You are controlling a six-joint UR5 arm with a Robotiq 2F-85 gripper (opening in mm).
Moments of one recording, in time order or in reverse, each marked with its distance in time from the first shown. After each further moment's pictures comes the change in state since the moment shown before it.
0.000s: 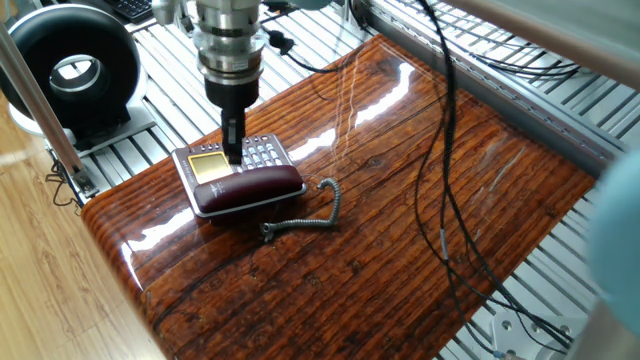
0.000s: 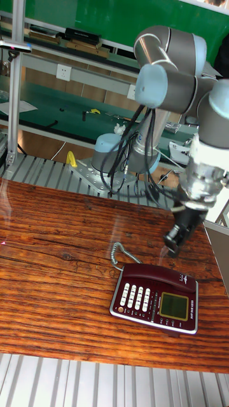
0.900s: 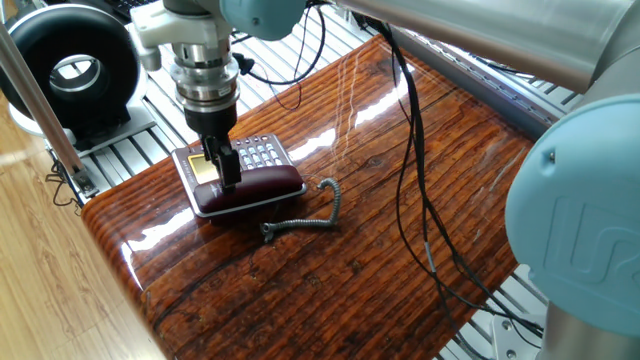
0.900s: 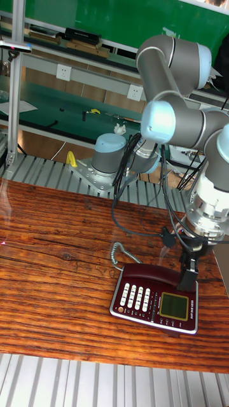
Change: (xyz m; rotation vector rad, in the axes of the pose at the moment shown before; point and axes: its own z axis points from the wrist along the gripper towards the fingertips) arm -0.041 0.016 0.054 -0.118 0.000 -0.536
